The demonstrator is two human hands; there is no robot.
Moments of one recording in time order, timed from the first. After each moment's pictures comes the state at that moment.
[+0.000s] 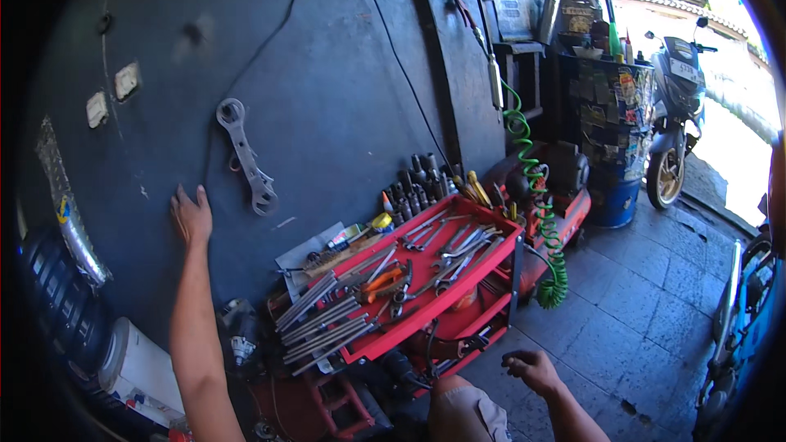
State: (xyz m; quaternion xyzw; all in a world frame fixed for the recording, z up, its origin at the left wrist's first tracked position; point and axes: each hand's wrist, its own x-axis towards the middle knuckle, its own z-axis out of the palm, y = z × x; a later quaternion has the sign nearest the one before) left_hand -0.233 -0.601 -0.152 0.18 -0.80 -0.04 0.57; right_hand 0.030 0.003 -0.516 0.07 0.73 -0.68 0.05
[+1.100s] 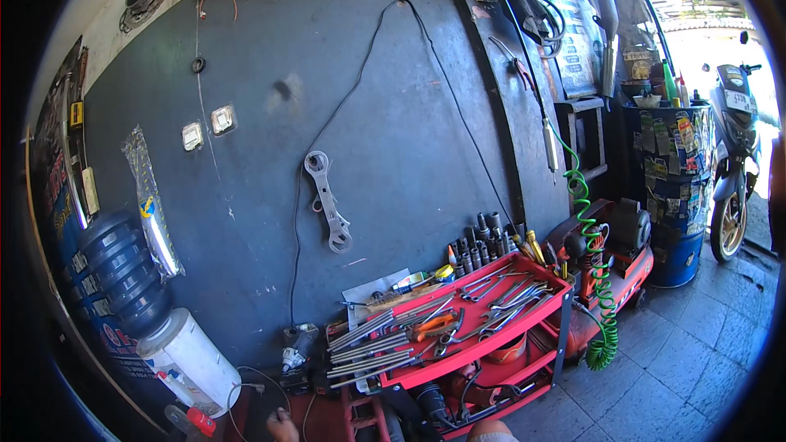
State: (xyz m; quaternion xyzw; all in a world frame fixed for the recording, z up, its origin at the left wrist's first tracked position) left_hand 0.092 -0.627 -0.550 0.37 -0.74 -0.31 0.47; right_hand 0.066 -0.286 -0.792 -0.12 0.74 -0.64 0.16
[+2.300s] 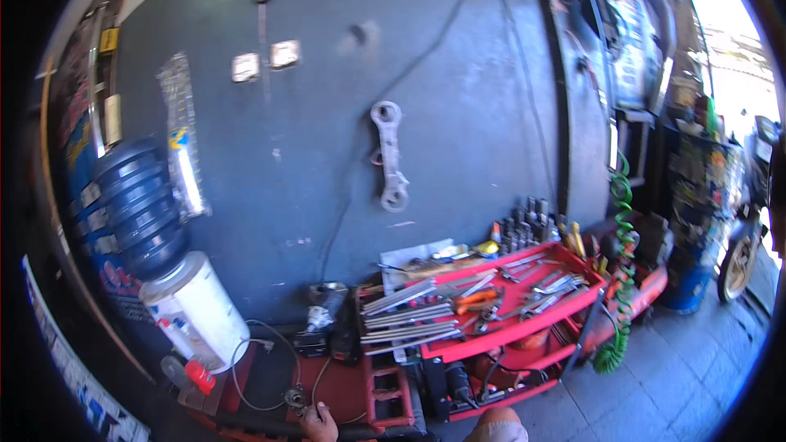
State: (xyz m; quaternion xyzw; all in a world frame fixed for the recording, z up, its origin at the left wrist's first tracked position) left_hand 0.136 -0.531 -0.571 0.34 -0.77 -0.29 0.46; right_hand 0.088 -0.289 -0.771 -0.19 0.82 -0.47 0.26
